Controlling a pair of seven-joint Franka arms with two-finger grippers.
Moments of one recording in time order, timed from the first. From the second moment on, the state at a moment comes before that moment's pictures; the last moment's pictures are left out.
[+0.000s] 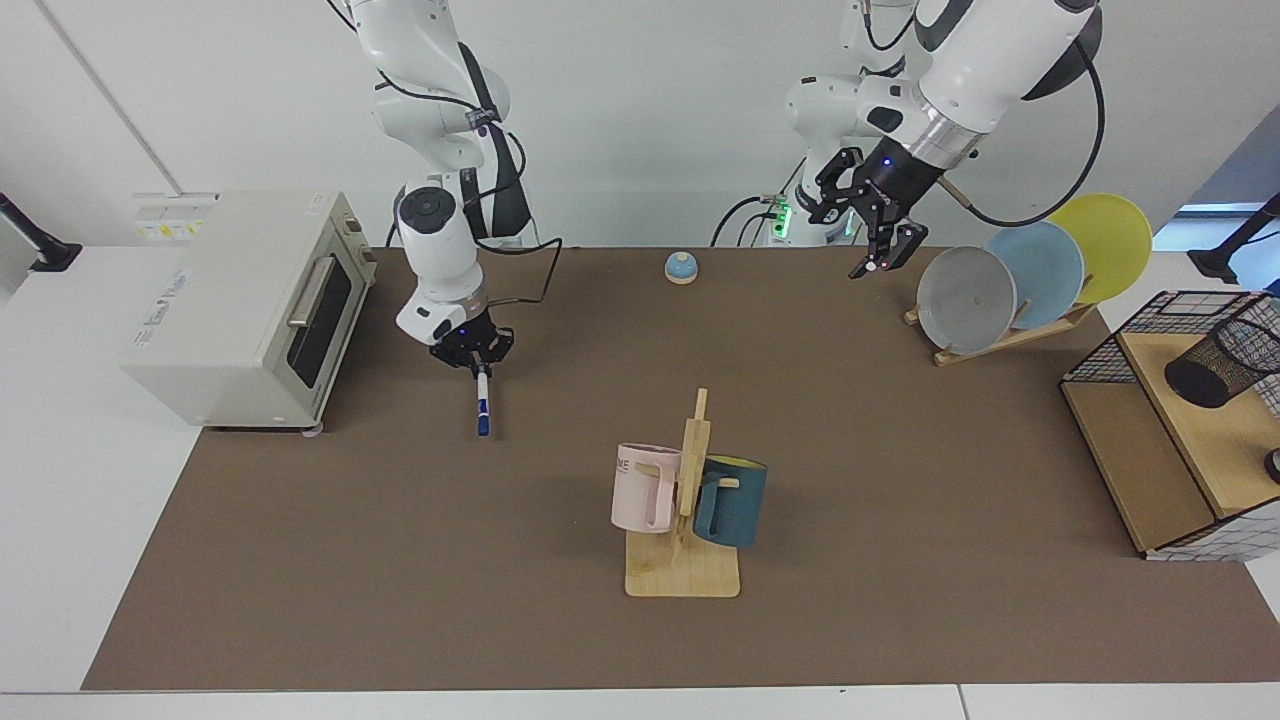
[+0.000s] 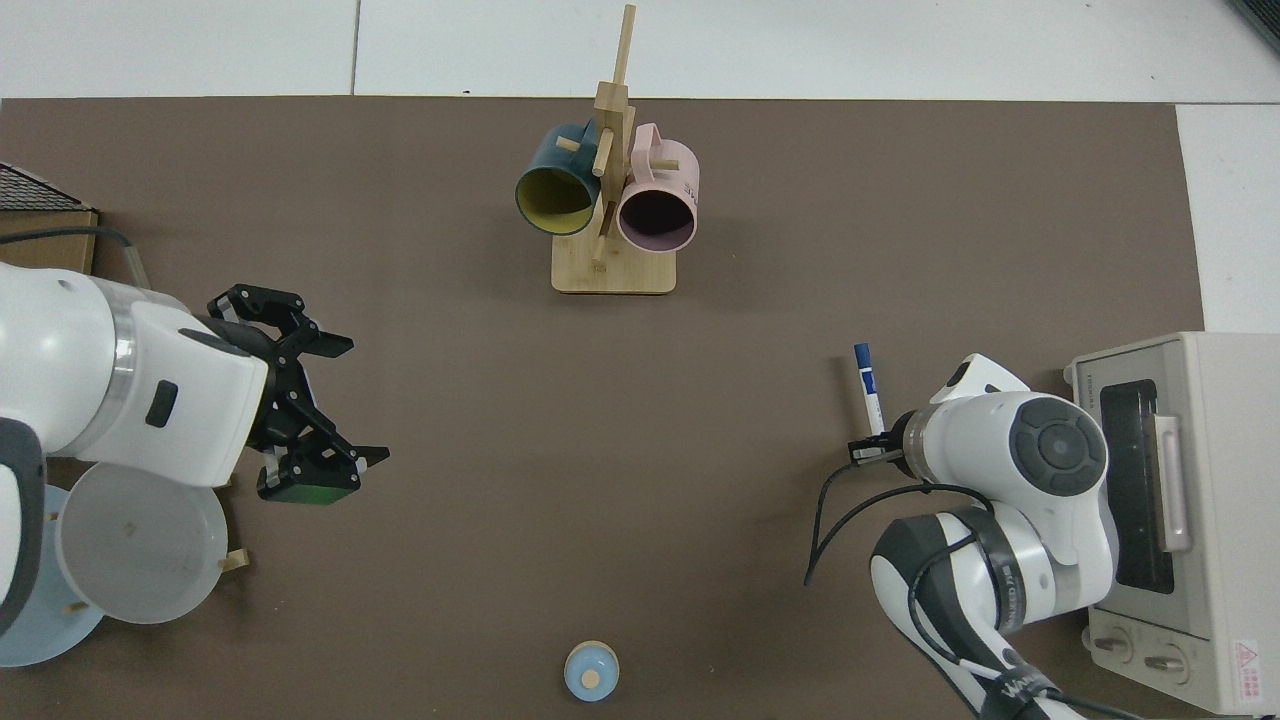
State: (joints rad) left arm -0.12 -0.13 -0.10 -1.77 -0.34 1.71 1.04; right arm 0.21 -0.01 -0.01 -2.42 -0.02 2.45 0.06
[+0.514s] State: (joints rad) left arm -0.12 -0.13 -0.09 -1.78 -0.36 1.75 1.19; right arm 0.22 -0.05 0.01 -2.26 -0.03 2.30 -0.04
